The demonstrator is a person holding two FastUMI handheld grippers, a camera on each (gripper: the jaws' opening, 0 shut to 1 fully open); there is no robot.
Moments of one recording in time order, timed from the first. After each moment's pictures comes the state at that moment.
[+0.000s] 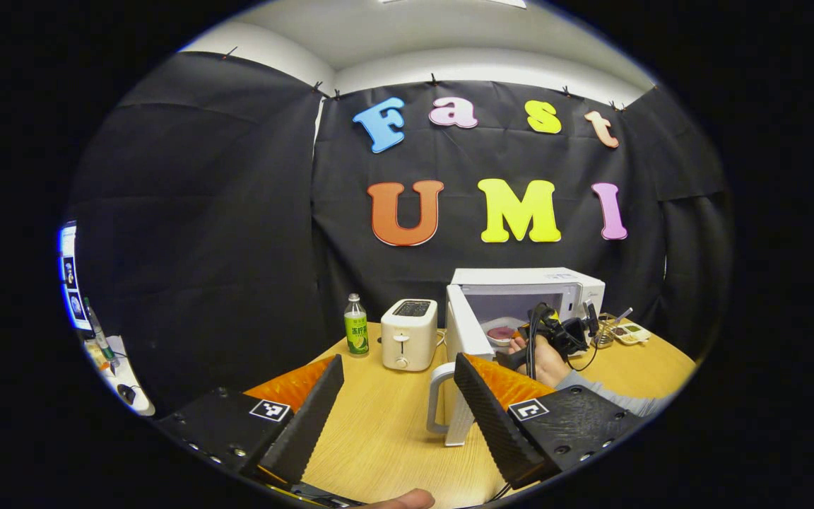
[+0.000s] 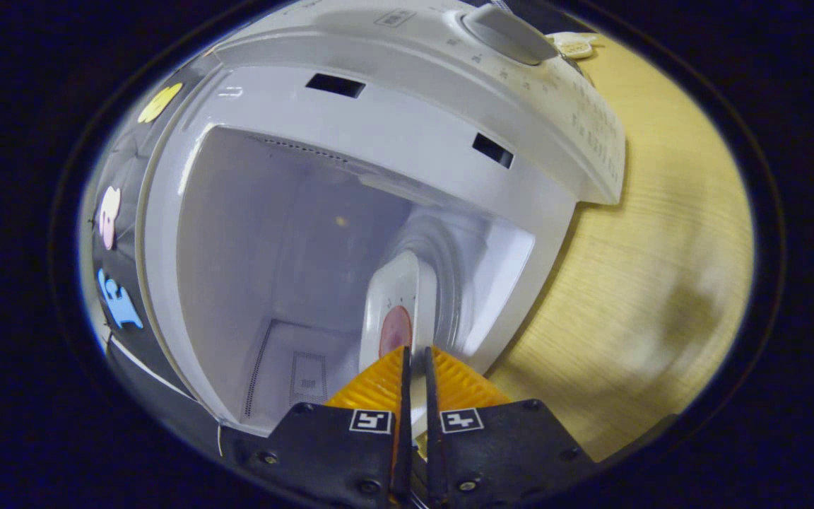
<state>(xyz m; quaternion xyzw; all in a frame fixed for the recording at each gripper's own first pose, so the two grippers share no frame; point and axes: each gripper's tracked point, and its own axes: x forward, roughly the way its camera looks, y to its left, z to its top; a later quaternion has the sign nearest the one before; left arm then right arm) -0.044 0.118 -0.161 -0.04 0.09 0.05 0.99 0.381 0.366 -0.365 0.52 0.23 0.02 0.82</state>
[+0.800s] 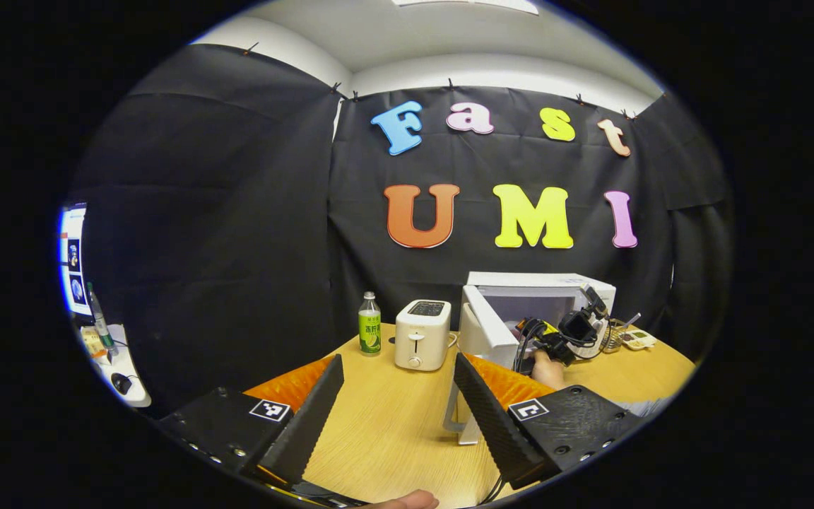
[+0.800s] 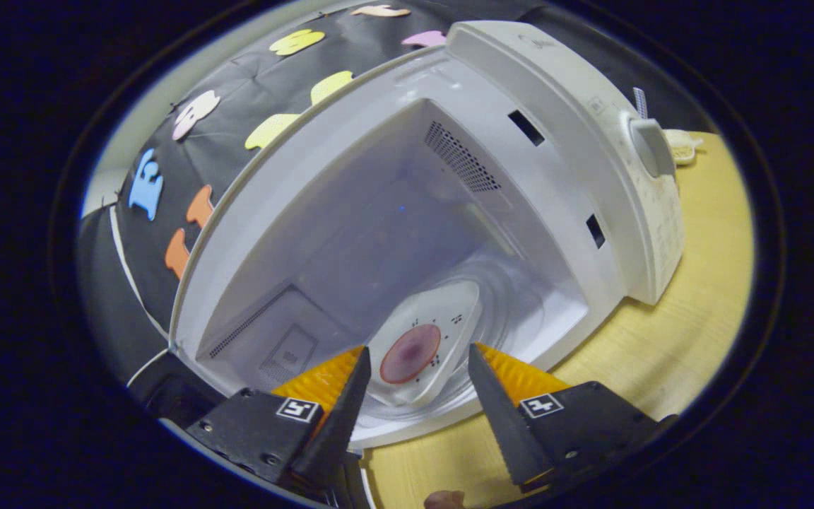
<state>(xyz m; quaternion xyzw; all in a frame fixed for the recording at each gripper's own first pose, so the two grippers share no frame) -0.053 0.137 -0.180 -0.05 0.08 0.06 0.99 0.375 0.370 -0.348 0.30 0.14 0.07 0.94</state>
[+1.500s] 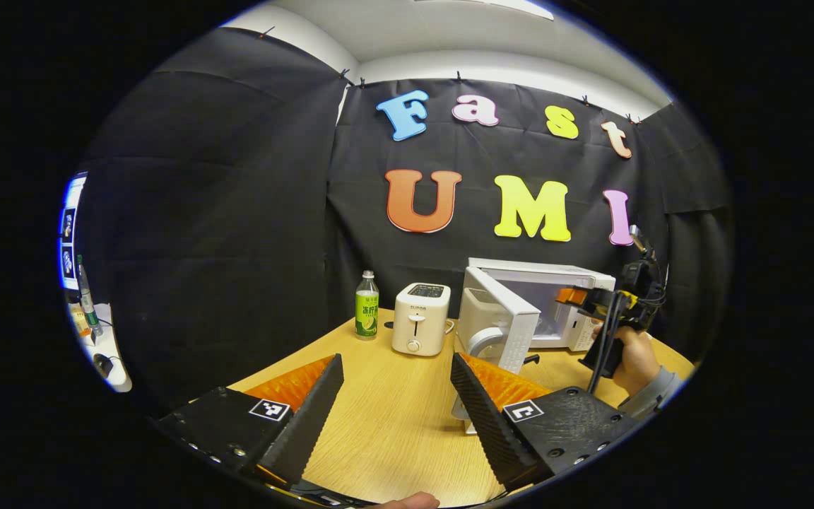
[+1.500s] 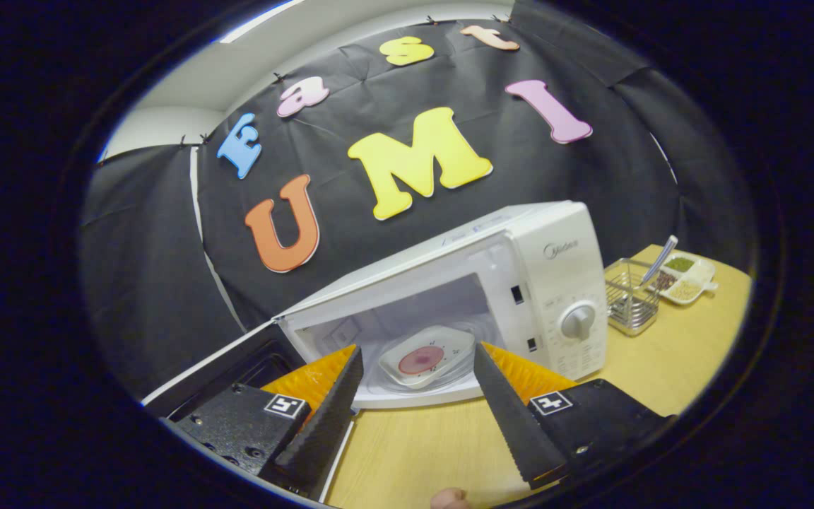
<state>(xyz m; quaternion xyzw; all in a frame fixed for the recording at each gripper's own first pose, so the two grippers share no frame) -0.055 0.151 -0.212 -0.07 0.08 0.05 0.99 0.254 0.285 -0.233 0.15 0.07 0.17 0.97</state>
